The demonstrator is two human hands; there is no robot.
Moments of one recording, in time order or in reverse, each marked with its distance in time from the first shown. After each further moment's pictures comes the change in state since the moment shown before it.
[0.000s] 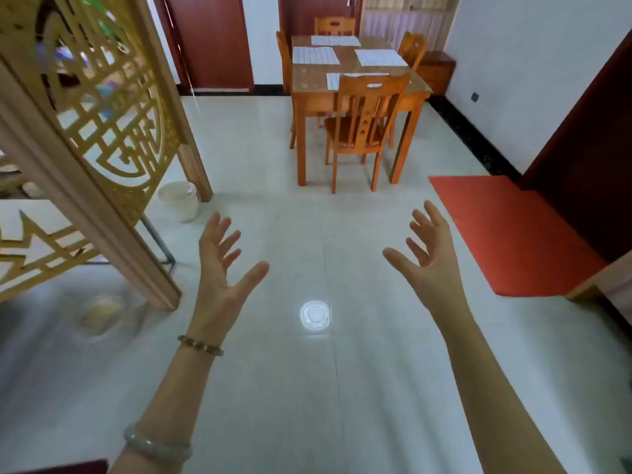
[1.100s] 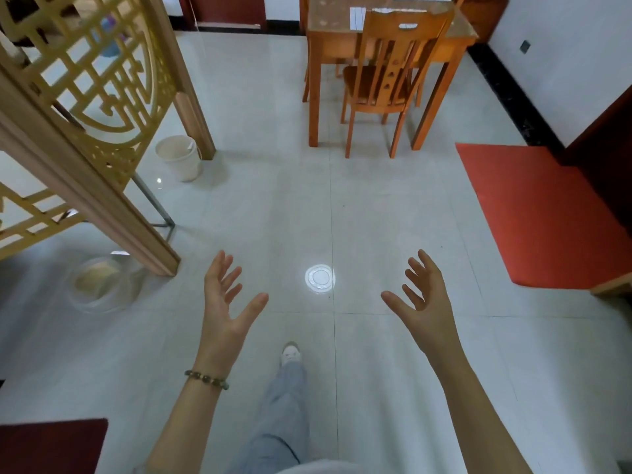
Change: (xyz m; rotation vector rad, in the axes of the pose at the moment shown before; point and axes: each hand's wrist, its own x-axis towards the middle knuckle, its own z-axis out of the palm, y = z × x) left_hand 0.017 -0.106 0.042 0.003 0.064 -0.283; right_hand 0.036 0.118 0.019 -0.017 -0.092 0.335
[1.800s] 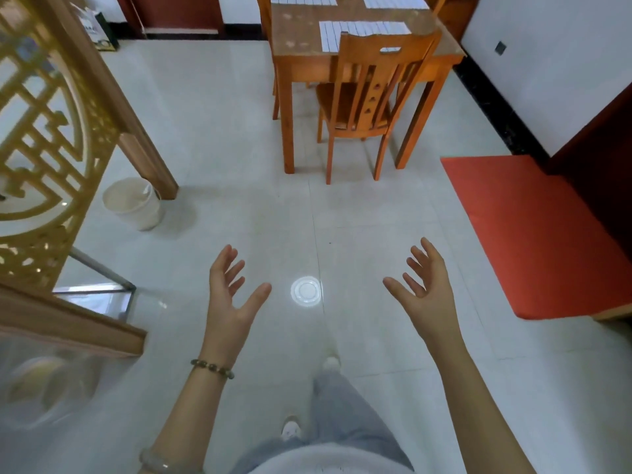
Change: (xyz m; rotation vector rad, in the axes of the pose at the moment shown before) left_hand 0.346 0.003 0.084 0.015 -0.086 -0.019; right_hand 0.322 -0.053 0.046 0.017 0.140 0.009
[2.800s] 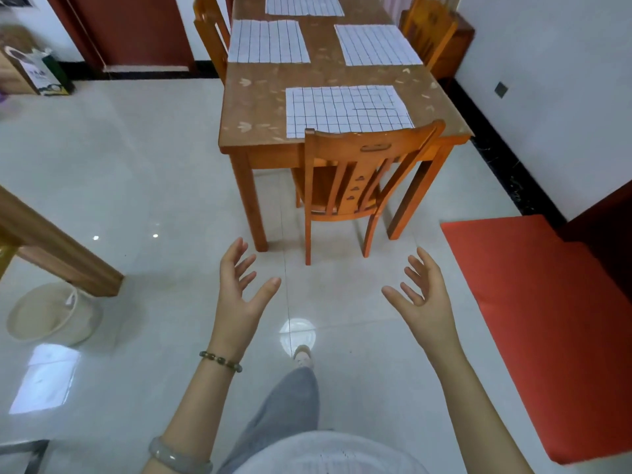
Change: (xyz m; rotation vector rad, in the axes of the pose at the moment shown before) left_hand 0.526 0.032 0.245 -0.012 -0.055 0.048; right_hand 0.558 -0.017 0.001 -0.010 0.018 0.022
